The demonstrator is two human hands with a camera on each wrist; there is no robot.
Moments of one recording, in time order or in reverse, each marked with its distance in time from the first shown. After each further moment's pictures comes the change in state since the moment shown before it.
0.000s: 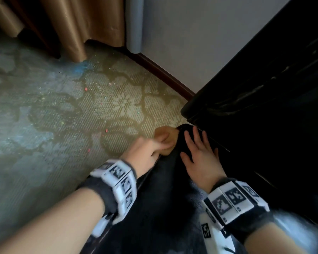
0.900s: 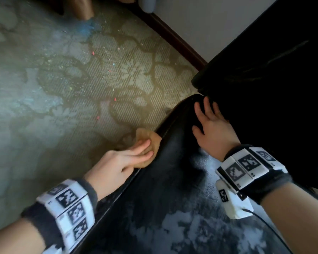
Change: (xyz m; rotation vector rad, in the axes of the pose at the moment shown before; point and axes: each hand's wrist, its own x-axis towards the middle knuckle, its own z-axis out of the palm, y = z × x) left_hand -0.124 -0.024 -0.004 -0.235 -0.087 -0.100; right_hand 0.002 -0.006 0.000 -0.225 -0.034 -0.039
